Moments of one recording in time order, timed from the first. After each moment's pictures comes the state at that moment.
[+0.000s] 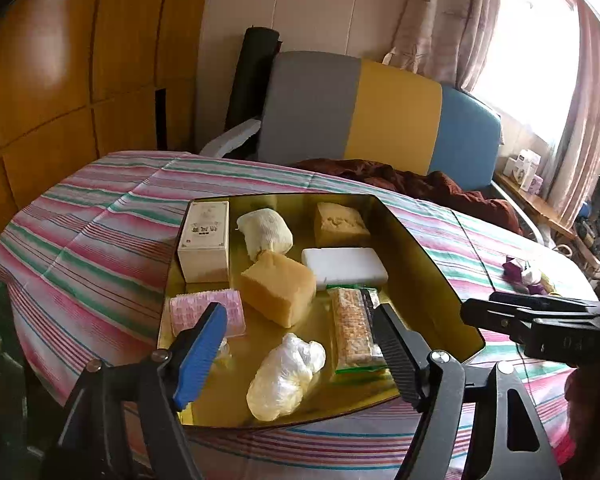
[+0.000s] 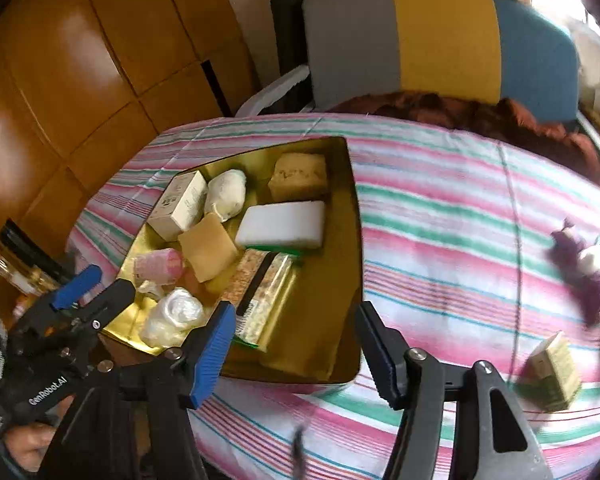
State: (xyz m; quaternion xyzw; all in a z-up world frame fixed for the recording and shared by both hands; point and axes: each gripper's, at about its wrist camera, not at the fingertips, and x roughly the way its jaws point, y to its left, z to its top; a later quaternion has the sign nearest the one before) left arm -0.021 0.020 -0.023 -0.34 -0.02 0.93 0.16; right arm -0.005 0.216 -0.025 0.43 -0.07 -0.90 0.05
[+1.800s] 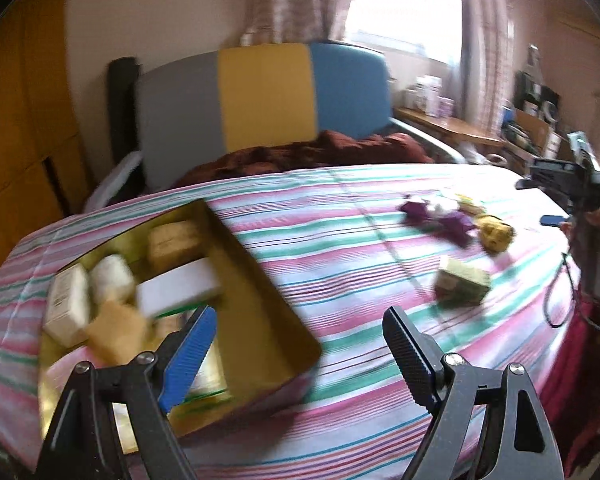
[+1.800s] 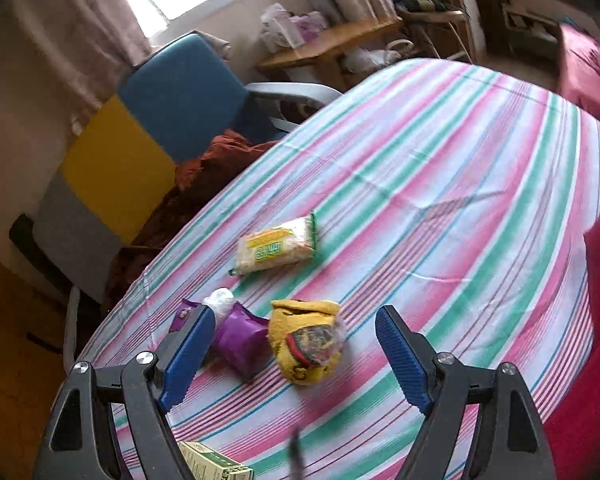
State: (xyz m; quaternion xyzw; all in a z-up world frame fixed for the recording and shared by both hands) left arm 0.019 0.184 -0.019 -0.32 0.12 0.88 0.33; right arm 0.134 0.582 -0.039 0.29 -0.41 -0.80 -0.33
